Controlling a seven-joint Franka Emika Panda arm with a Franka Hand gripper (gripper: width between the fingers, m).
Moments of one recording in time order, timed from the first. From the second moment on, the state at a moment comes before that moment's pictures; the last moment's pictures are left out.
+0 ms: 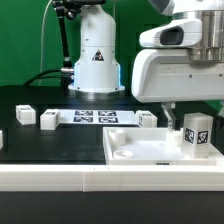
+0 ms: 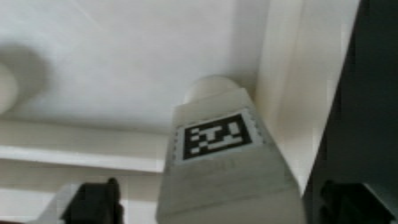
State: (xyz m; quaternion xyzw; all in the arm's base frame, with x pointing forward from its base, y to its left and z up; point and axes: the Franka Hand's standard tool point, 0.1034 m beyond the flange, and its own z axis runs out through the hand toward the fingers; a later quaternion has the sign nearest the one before) arm 0.609 0.118 0.072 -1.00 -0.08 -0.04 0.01
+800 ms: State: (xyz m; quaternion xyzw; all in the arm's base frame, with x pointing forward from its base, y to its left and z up) arm 0.610 0.116 0.072 -0.99 0.10 -0.05 0.03
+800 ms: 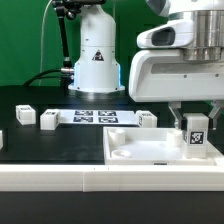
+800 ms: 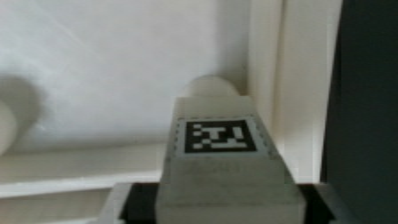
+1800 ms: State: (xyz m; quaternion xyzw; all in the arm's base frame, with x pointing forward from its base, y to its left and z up) arm 0.607 0.089 0.071 -0.93 0.36 -0.05 0.01
